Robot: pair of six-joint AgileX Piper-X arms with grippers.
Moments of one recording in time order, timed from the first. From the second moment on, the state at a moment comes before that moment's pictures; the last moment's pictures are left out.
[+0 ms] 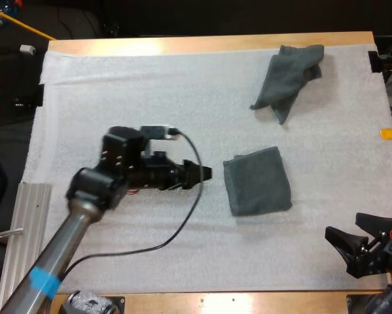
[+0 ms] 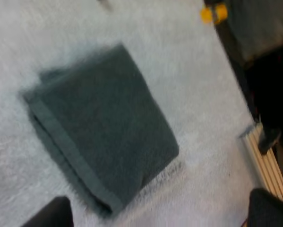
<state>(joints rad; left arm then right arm) -0.39 1.21 -0.87 0.62 0.69 -2.17 0.74 0.44 -0.97 1.19 -0.01 -1.36</state>
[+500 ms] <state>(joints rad) -0.54 1.62 -0.87 0.32 0.67 -2.37 0.74 0.44 -0.97 1.29 0.15 -1.30</state>
